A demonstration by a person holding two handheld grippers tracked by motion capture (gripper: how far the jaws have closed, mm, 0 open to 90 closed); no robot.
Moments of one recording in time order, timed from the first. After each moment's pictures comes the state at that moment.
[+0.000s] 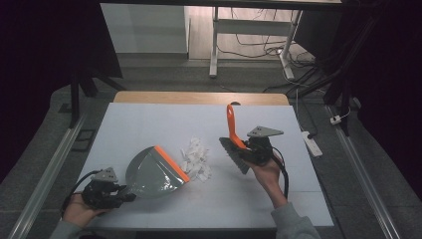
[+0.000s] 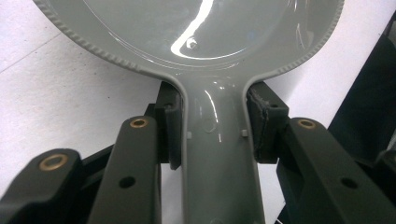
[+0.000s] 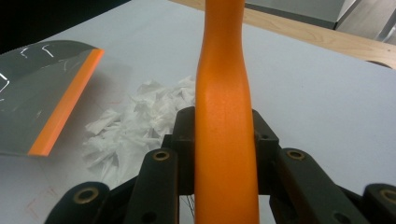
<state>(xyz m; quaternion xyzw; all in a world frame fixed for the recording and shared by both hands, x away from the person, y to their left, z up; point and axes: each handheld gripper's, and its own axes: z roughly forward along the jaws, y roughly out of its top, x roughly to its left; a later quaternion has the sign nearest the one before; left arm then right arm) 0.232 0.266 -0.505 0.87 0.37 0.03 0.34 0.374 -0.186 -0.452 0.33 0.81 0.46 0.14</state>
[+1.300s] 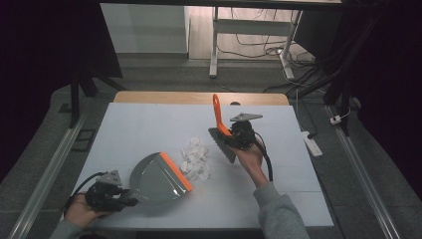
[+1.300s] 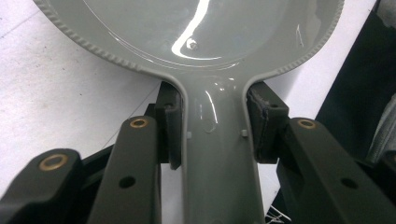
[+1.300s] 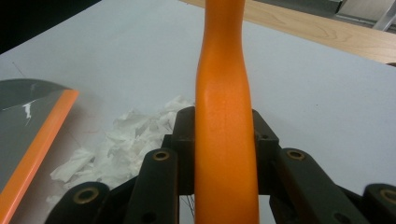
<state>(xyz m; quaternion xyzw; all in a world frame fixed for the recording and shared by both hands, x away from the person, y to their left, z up) 0.233 0.260 -0.509 0.88 0.34 0.00 0.32 0.423 -0.141 -0.458 0.36 0.82 0.43 0.13</state>
